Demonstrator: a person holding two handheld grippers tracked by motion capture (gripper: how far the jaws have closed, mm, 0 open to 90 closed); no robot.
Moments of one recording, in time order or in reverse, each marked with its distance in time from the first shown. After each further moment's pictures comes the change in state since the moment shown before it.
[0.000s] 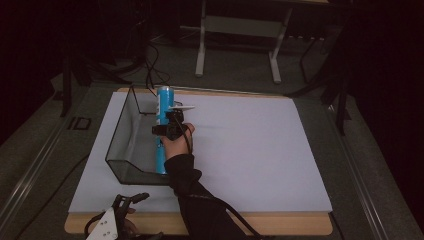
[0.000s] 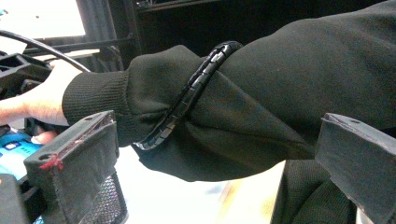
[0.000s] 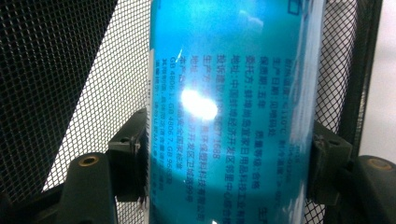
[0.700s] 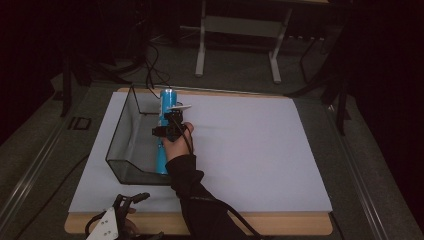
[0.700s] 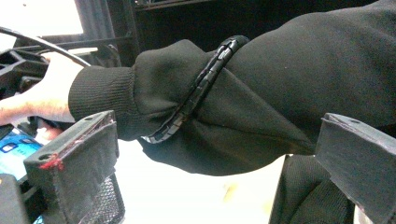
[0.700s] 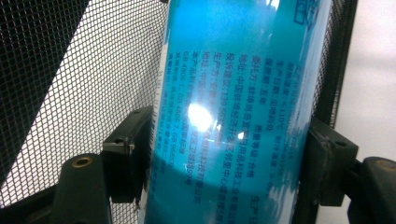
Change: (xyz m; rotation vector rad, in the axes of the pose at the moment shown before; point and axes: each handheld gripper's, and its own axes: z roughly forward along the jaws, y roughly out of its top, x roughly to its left) left arm 0.001 0.000 0.001 0.008 -0.007 -0.004; right arm 0.004 -0.001 -0.004 0.012 -0.095 -0.072
